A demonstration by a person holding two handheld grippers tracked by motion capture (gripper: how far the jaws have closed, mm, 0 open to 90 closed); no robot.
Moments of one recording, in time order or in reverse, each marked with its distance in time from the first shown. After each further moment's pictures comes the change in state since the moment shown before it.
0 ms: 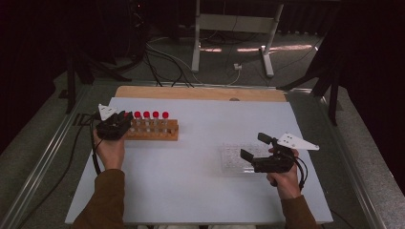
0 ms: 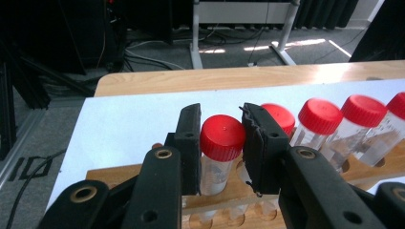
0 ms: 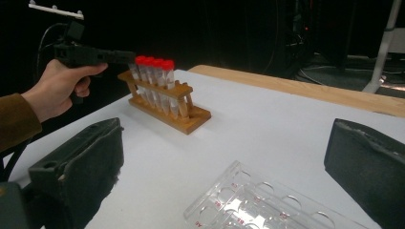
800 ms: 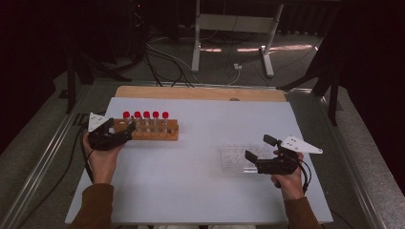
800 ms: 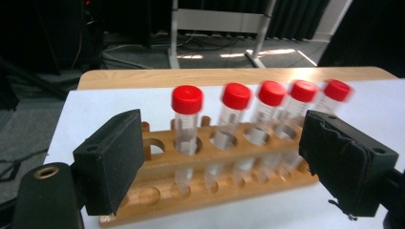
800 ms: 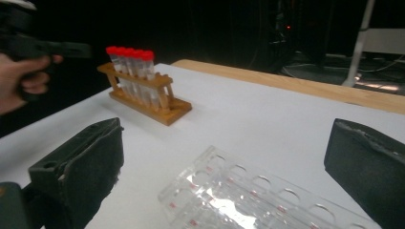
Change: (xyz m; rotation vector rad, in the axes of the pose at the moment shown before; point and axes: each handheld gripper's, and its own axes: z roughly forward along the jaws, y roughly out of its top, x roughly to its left) left arm 0.004 -0.012 -0.045 -0.042 -0.109 -0.026; right arm -0.009 -0.011 -0.009 0.011 -0.068 -0.017
